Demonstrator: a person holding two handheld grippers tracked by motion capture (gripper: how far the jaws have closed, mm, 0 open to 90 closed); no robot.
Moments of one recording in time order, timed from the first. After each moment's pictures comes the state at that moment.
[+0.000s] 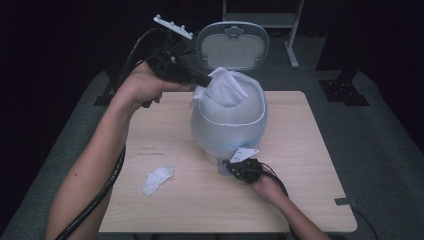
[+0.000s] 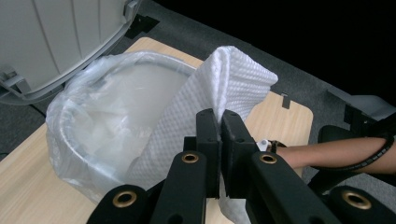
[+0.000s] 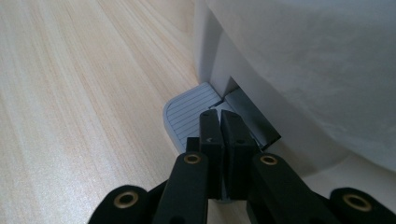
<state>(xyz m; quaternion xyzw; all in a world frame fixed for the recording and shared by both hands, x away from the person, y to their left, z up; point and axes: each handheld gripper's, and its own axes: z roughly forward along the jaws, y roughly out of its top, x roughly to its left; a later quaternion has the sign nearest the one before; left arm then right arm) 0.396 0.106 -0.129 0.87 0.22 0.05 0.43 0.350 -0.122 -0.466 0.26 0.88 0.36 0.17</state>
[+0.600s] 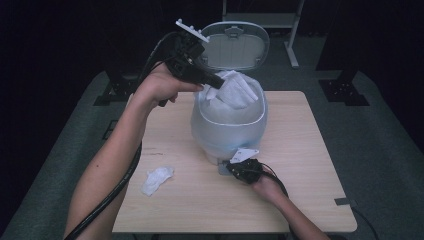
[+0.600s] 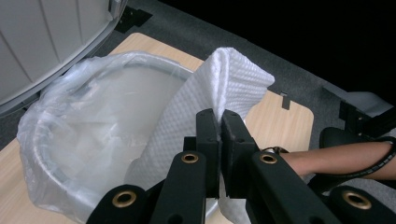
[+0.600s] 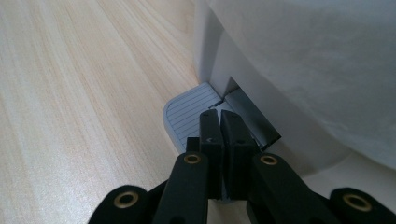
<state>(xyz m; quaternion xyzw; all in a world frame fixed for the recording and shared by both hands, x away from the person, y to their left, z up) 0.415 0.078 -0.145 0.88 0.22 0.03 0.42 0.349 -0.122 -0.467 0.26 0.88 0.36 0.17</state>
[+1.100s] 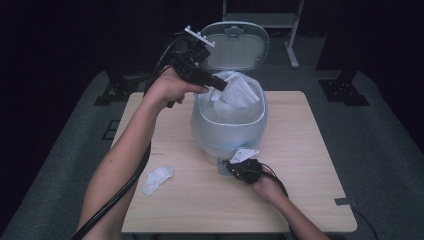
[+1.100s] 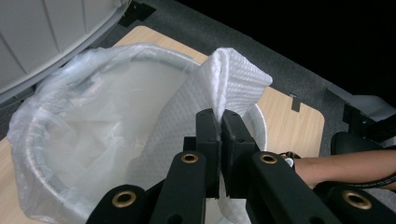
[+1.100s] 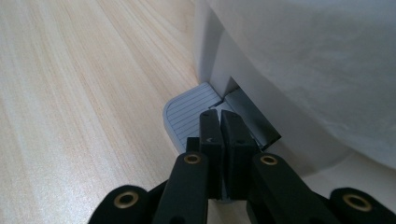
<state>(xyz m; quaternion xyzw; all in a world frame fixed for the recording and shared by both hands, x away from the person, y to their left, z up) 0.434 0.069 -0.166 0.88 0.23 0.03 0.42 0.348 -0.122 -0.467 0.26 0.88 0.36 0.18</state>
